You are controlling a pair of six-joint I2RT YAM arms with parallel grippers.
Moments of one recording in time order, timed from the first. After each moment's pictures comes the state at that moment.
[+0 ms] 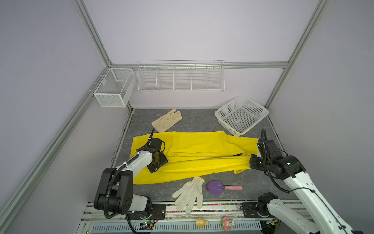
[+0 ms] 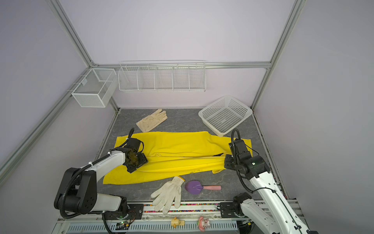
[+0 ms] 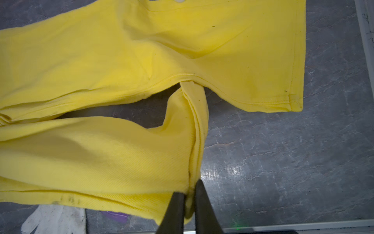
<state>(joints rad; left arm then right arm) -0.23 1.41 0.71 -0.64 -0.03 -0.78 0.34 0.84 0.91 -1.16 0.13 0.50</state>
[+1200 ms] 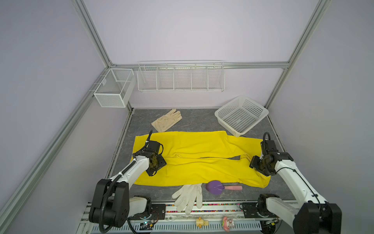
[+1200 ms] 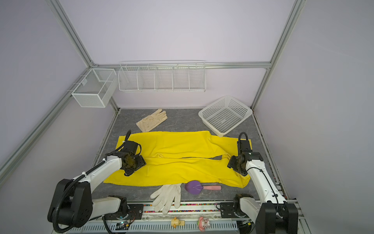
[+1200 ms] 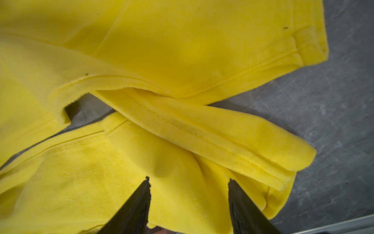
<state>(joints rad) -0.22 1.31 0.64 -0.69 -0.04 -0.78 0.02 1.11 0.70 -0.93 -0.01 0.48</state>
